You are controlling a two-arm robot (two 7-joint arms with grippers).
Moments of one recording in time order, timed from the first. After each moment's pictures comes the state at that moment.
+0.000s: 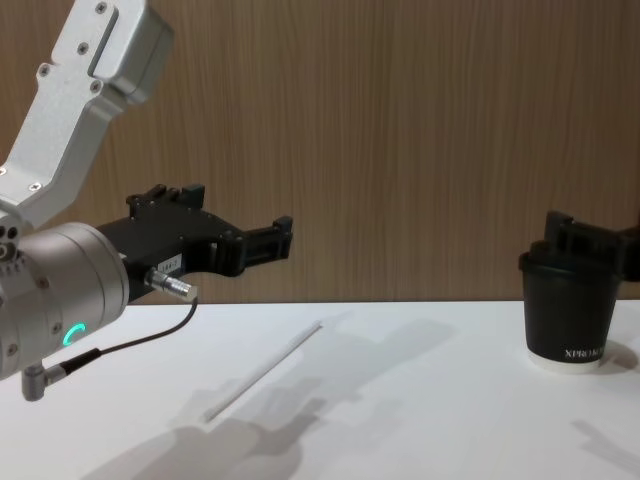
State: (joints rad) left arm -0.24 0.38 0.45 -1.63 -0.20 0.01 -0.01; right arm -0.01 0.34 -0.23 -1.77 0.29 0.03 0.07
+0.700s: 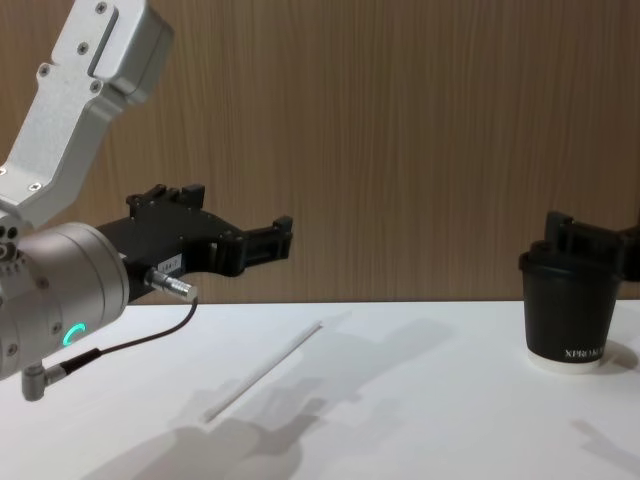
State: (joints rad) left arm -0.24 0.38 0.45 -1.63 -0.20 0.01 -0.01; right arm -0.01 0.34 -0.23 -1.77 0.29 0.03 0.07
